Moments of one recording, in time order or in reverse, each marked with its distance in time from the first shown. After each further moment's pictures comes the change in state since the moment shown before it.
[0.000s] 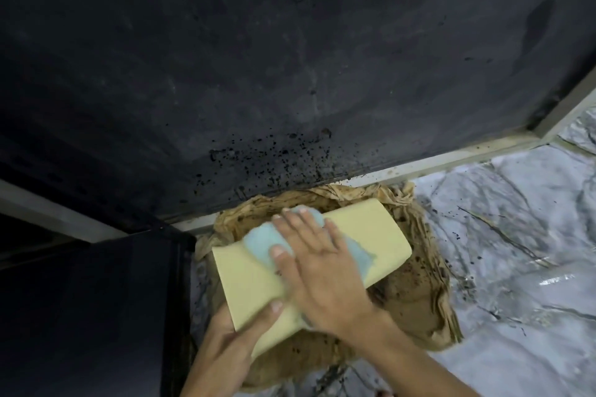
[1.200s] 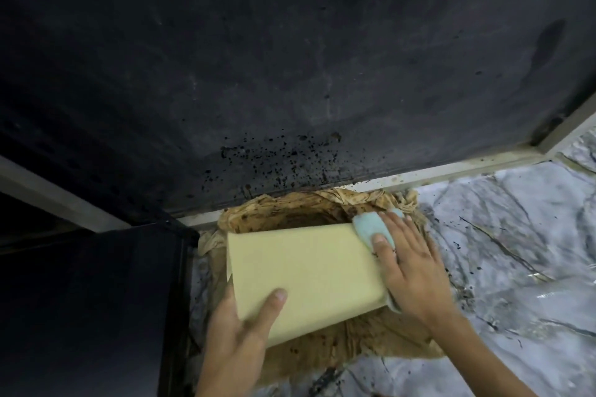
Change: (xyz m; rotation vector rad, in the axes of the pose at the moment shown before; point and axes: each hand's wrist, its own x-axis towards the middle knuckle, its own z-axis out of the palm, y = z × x) left_hand -0.011 0.009 0.009 0.069 0.245 0.037; right_hand -0.038 0.095 -0.028 -0.006 0.107 0.405
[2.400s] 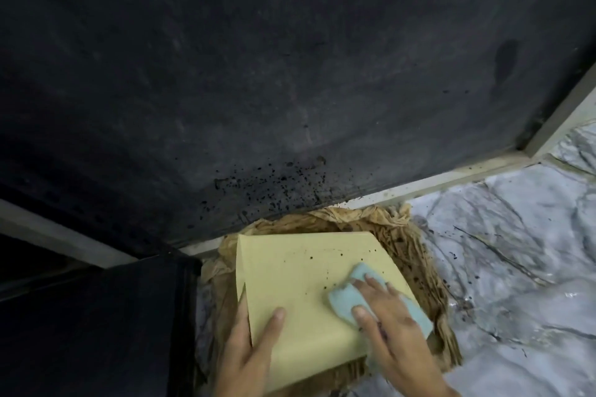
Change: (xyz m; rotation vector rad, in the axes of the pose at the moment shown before) left_hand -0.009 0.009 0.024 0.080 -0.001 -0.017; right_hand -0.052 0.011 0.023 0.361 0.071 -0.277
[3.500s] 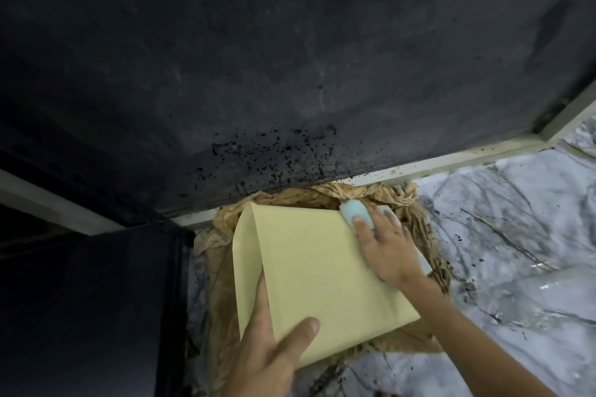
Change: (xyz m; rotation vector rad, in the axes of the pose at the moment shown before) left_hand 0.009 -0.045 -0.004 0.126 -0.268 0.056; right_hand 0.096 0.022 0.016 -0.260 -0.242 0.460
